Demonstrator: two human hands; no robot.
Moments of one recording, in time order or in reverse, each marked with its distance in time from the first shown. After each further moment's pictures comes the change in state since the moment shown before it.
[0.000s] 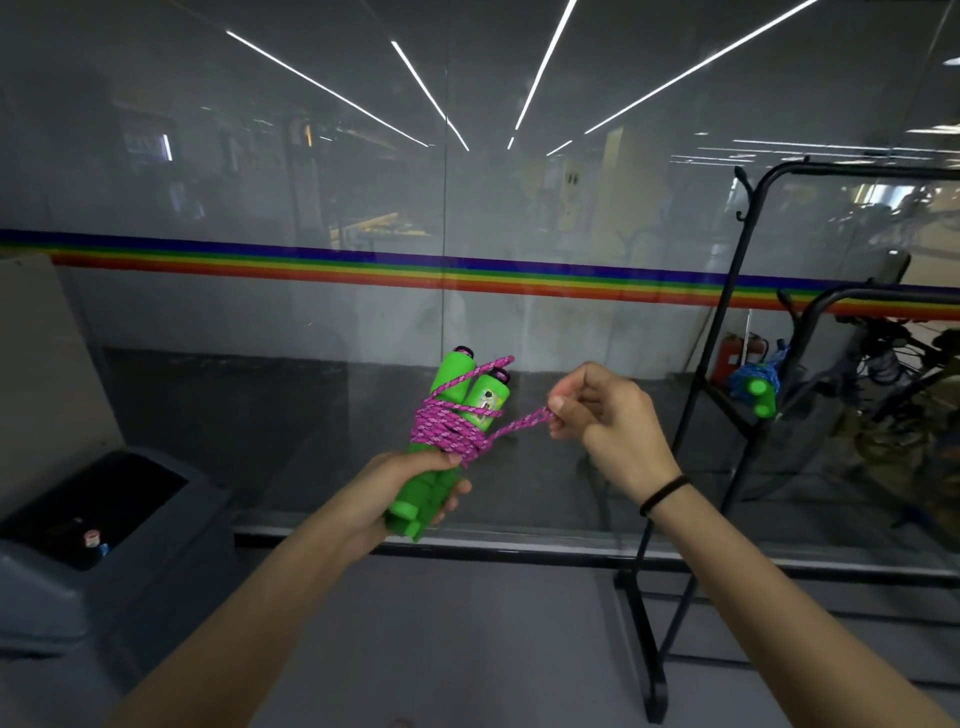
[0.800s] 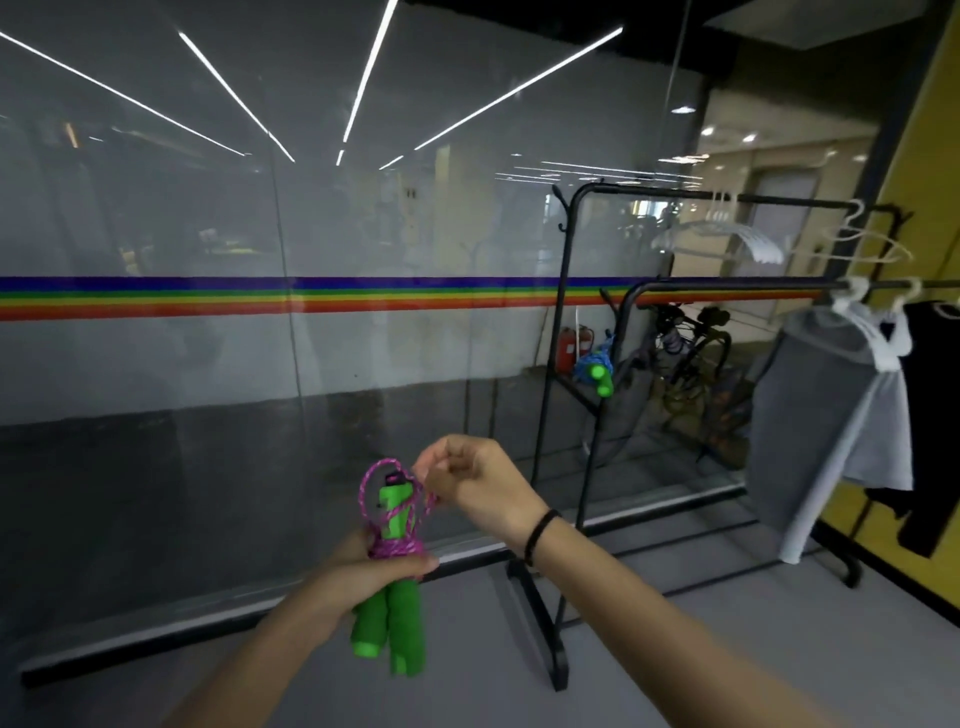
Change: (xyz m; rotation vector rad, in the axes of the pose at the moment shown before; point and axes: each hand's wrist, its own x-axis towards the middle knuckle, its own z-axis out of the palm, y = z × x) left_hand 0.058 -0.062 0.028 0.349 -0.220 0.046; right_hand -0.024 0.013 0.027 0.081 -0.082 0.238
